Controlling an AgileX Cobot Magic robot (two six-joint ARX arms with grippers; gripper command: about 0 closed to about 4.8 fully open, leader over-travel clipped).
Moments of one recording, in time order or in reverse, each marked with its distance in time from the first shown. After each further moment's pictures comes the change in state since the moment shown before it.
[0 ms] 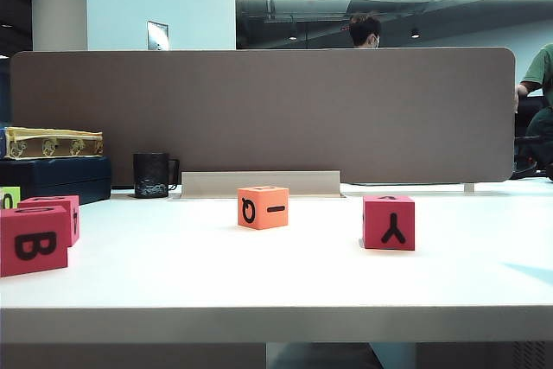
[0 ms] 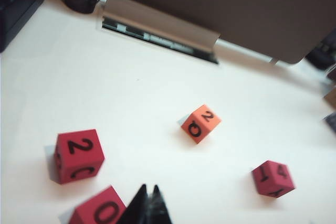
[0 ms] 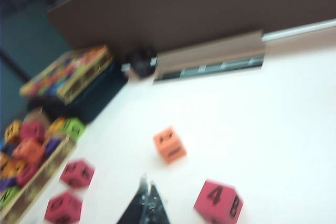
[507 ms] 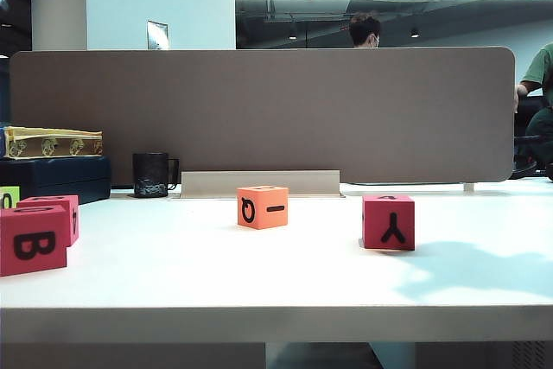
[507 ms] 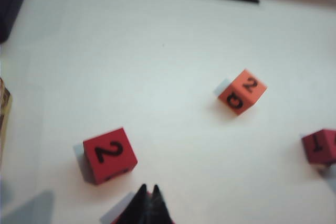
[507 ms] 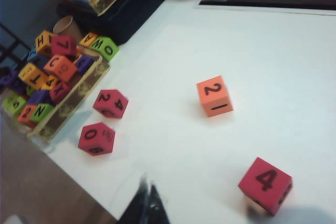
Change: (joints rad) left arm 0.000 0.510 0.346 -0.155 -0.005 0.233; right arm 0.260 0.440 0.434 -0.309 0.002 -0.183
